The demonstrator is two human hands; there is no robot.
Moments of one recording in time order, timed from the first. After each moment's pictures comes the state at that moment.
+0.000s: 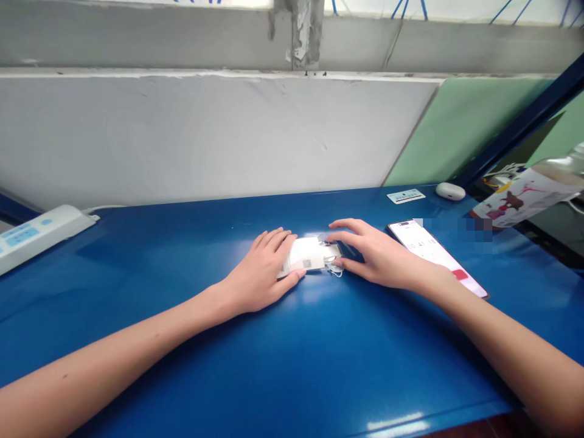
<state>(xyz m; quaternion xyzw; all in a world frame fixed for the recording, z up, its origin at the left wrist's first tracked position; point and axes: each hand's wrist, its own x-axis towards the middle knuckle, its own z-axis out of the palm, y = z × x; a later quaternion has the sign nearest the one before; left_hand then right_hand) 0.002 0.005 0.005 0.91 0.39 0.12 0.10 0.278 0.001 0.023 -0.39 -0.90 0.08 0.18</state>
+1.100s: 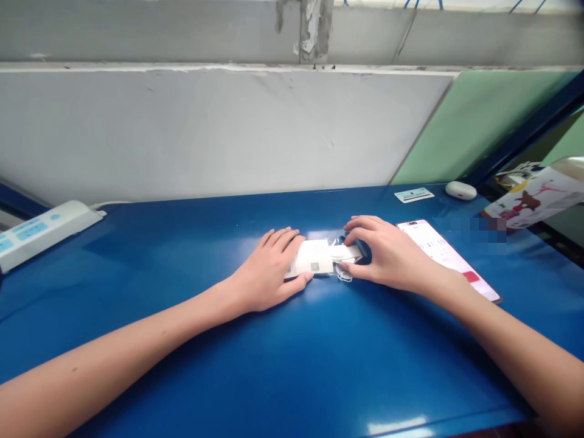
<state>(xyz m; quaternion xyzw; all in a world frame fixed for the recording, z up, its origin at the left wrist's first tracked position) 0.004 0.004 0.005 0.92 0.38 0.10 0.08 0.272 -0.004 0.028 -0.47 -0.87 0.02 0.18</state>
